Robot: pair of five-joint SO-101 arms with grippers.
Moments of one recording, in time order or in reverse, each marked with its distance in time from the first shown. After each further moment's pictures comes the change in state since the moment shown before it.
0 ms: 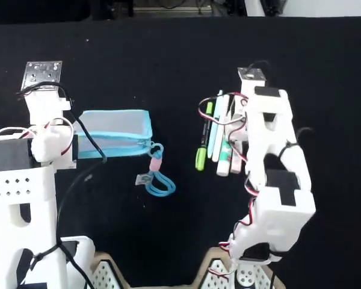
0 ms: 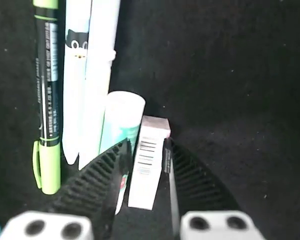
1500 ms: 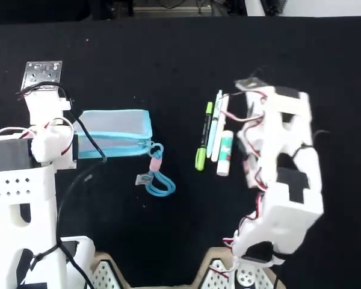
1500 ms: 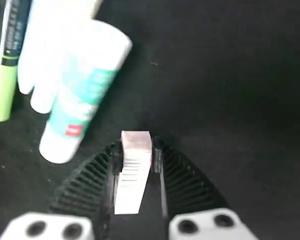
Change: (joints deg) left arm 0.0 0.0 0.0 0.0 0.1; right arm 8.4 -0.2 -2.6 8.4 27.5
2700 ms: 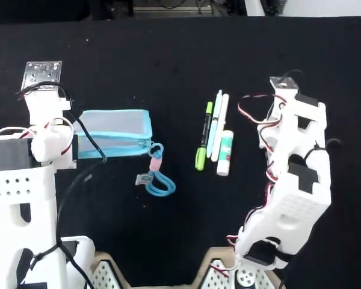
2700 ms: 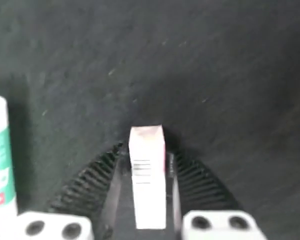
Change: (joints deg) left arm 0.0 0.0 0.0 0.0 0.0; right arm 6.8 9.1 -1.8 -14.2 -10.5
